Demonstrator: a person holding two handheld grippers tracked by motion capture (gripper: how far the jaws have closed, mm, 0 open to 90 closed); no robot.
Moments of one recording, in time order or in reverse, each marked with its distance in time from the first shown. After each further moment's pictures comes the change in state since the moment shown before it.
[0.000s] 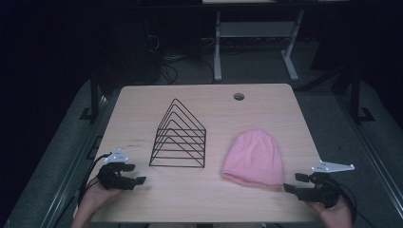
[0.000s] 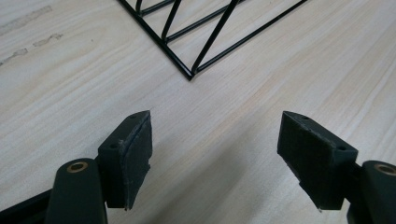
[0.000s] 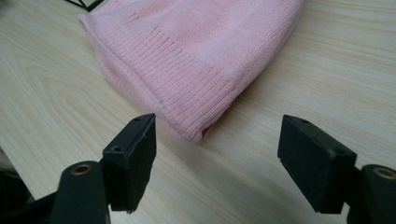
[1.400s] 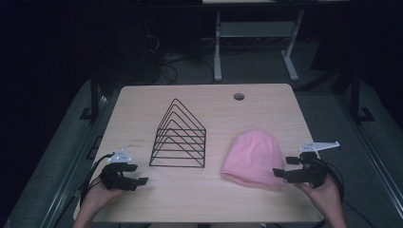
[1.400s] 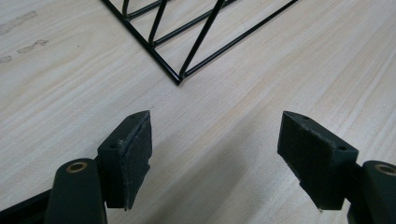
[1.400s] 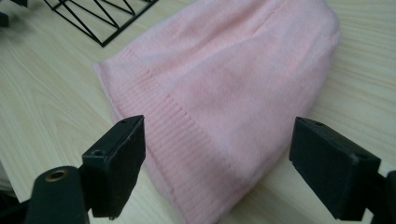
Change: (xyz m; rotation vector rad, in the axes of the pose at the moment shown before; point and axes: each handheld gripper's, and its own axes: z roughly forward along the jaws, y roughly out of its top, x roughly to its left) left arm -0.007 0.004 0.004 0.014 -0.007 0.016; right arm 0.003 0.059 0.018 0.024 0.050 -0.042
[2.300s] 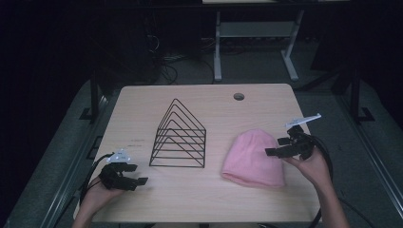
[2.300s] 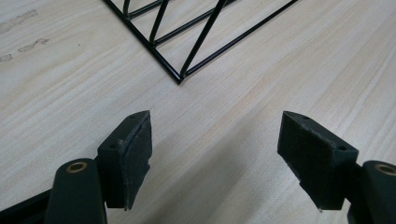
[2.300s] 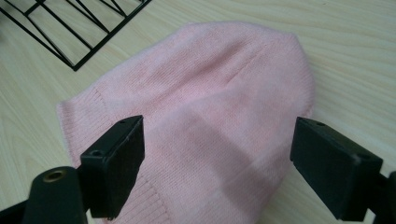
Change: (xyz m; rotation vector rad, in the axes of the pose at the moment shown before) left arm 0.002 0.000 -0.002 -0.002 -0.003 -0.003; right arm -0.027 0.066 0.031 0.109 0.005 -0.008
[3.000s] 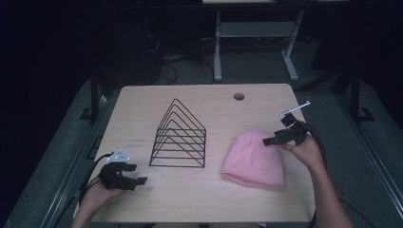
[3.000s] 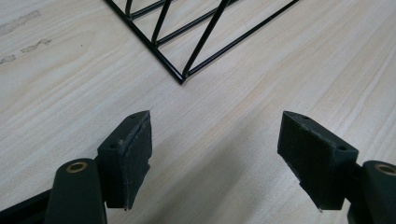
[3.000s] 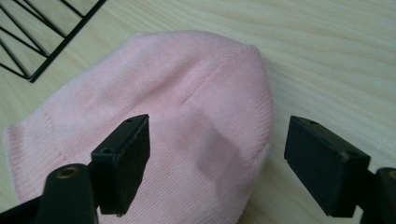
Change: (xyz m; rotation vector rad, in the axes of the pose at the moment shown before) left arm 0.002 0.000 -0.001 0.003 -0.002 0.005; right arm -0.033 0.031 0.026 0.095 -0.009 0.043
